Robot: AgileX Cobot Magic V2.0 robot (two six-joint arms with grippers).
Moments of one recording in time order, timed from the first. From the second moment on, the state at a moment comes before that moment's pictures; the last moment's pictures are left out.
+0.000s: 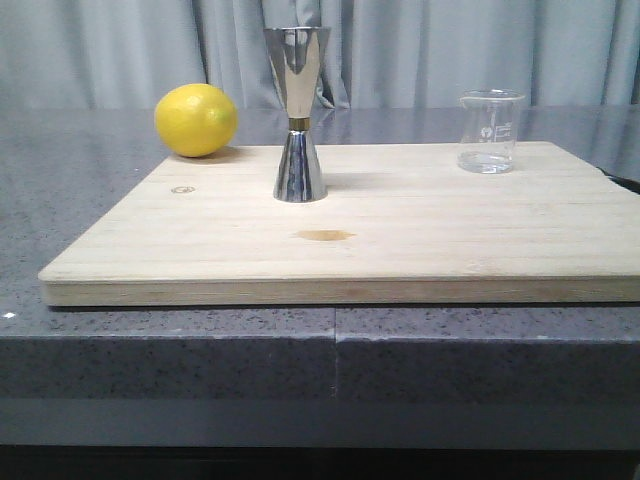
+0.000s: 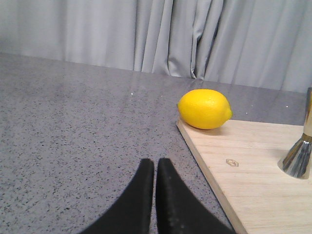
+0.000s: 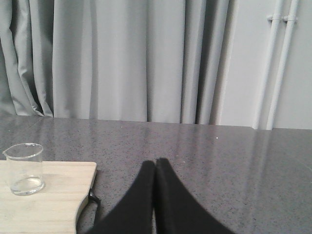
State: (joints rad) left arm -0.13 0.38 -0.09 0.64 -0.20 -0.78; right arm -0.03 0.05 -0.20 -0.88 0.11 0.78
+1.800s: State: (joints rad) left arm -0.15 -0.01 0.00 -0.03 0.01 -0.05; right arm -0.03 0.05 -0.20 -0.88 0.11 0.78
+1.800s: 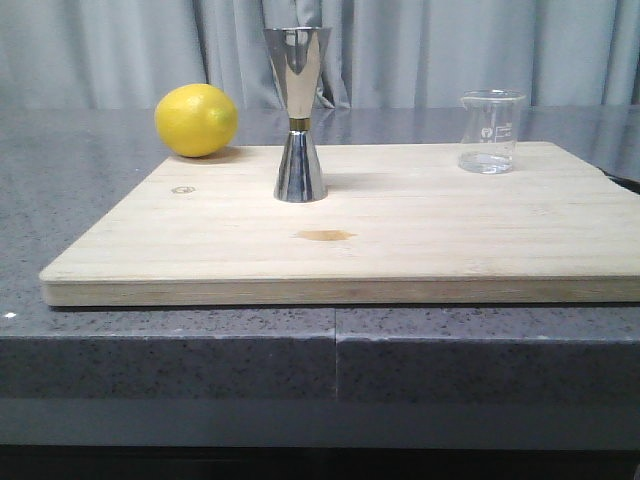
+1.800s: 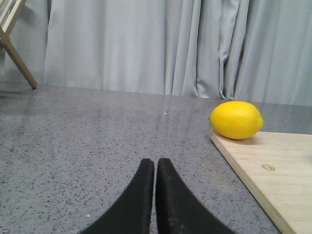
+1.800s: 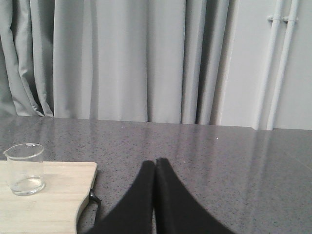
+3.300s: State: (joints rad) left arm -0.15 -0.01 0.00 -0.03 0.01 -0.05; right arm 0.02 -0.01 0.01 -0.02 0.08 0.02
